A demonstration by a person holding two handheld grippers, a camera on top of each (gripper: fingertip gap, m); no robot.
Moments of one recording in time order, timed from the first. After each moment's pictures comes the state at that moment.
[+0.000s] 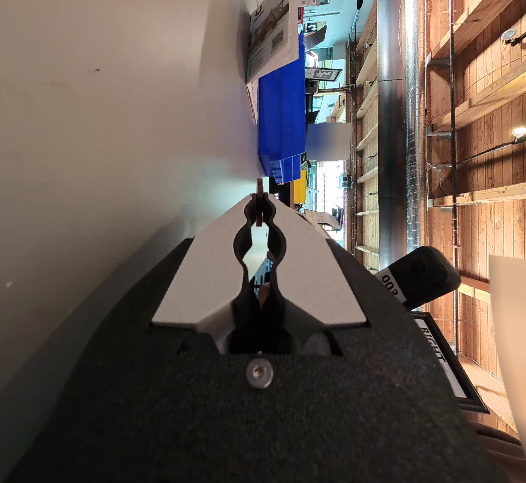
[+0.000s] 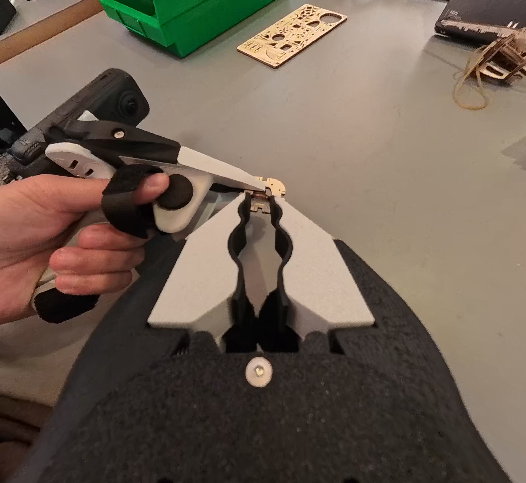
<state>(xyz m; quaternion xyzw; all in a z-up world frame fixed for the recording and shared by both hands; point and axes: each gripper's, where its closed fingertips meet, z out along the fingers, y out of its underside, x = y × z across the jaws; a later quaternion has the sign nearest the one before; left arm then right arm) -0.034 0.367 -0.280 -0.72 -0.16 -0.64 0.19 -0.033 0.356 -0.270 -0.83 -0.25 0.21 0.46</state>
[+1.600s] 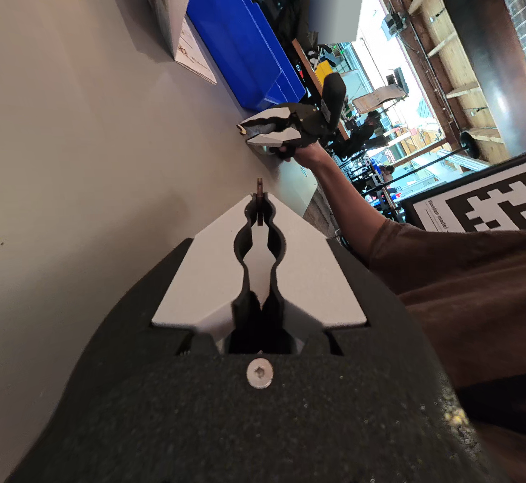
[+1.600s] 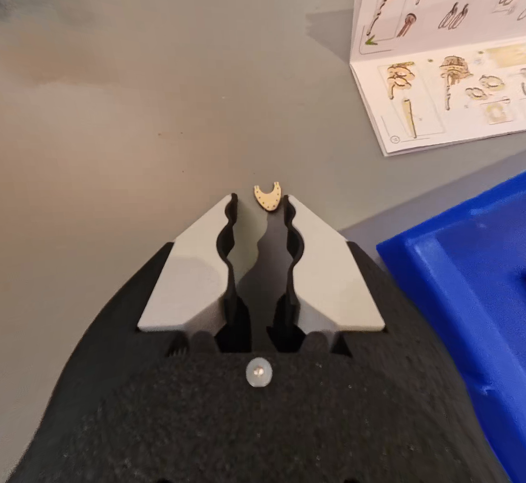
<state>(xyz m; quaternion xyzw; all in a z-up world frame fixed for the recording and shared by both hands) -0.024 0.348 -0.238 -0.75 0.17 -0.57 0.28 0.230 0.422 -0.330 -0.80 -0.43 0.20 0.36</state>
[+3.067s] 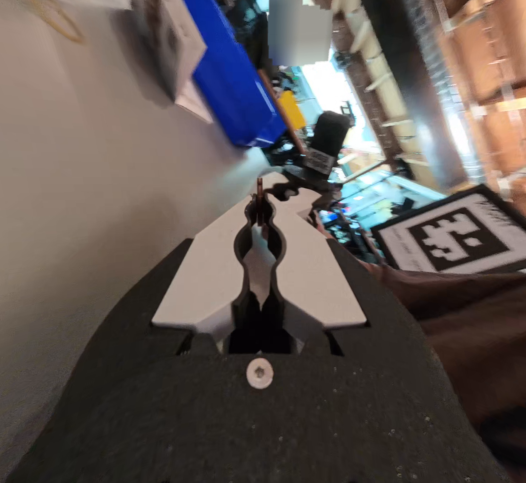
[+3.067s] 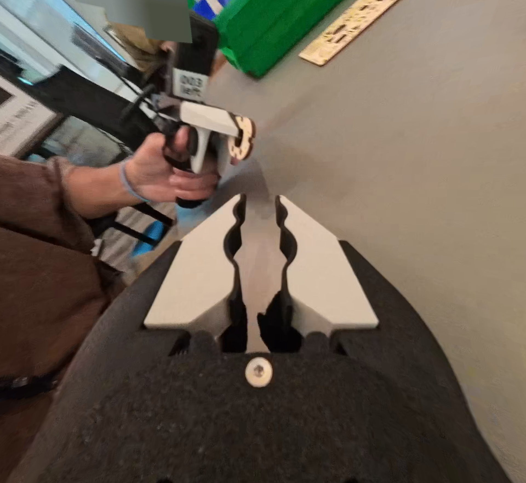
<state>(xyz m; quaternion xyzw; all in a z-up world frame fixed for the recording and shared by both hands) -0.008 0.412 -0.243 -0.70 0.14 -0.65 0.26 0.016 0.391 -0.271 -0.75 -0.27 0.50 0.33</state>
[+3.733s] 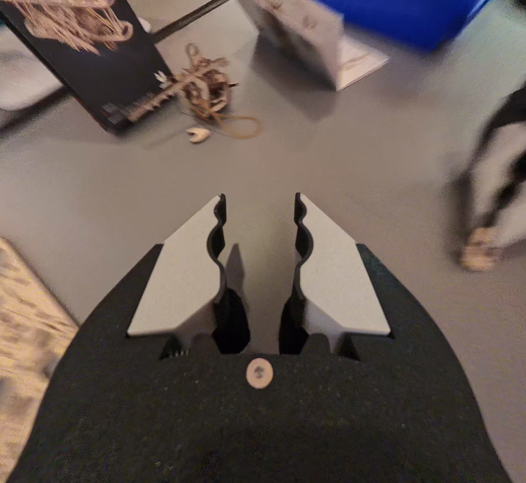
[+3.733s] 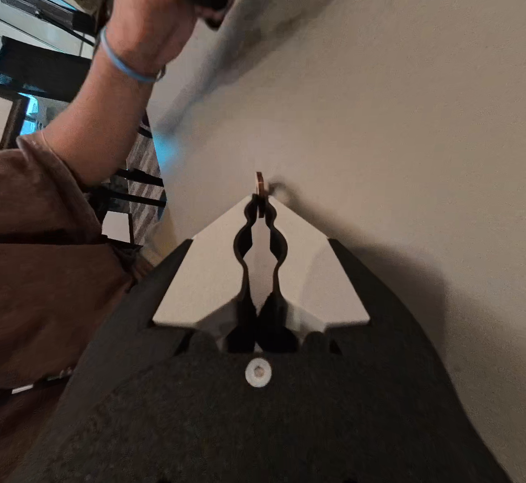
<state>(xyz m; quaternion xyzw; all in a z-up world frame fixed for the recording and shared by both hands) -0.030 0.541 -0.286 -0.75 0.44 -0.24 0.42 0.024 0.379 -0.318 -0.83 -0.23 0.47 0.17</state>
